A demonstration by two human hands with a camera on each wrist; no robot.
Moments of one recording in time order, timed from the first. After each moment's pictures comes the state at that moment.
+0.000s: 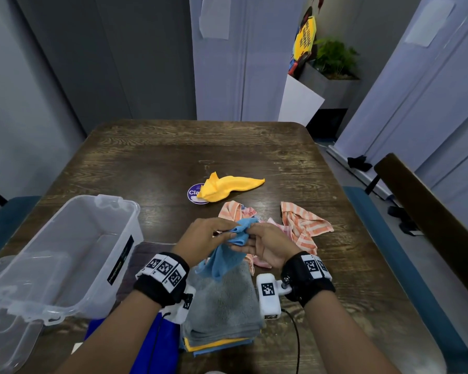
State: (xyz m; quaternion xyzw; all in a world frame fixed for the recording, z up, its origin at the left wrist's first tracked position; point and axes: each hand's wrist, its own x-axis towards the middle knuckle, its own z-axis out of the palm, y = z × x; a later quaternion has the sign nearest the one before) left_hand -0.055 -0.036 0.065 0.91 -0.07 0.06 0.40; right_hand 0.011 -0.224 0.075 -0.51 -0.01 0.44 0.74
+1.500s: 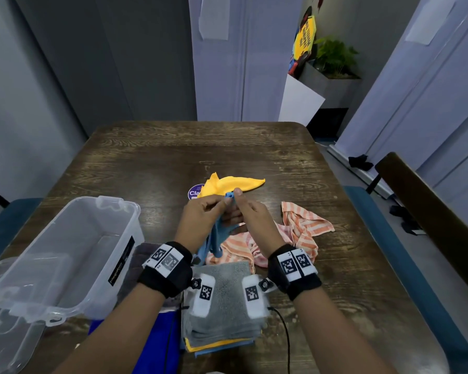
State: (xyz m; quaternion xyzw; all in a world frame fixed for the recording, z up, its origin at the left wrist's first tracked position) left_hand -0.054 -0.053 0.114 0.77 0.06 0.17 0.61; right_hand 0.000 -0.191 0.115 -0.69 -0.14 0.20 0.68
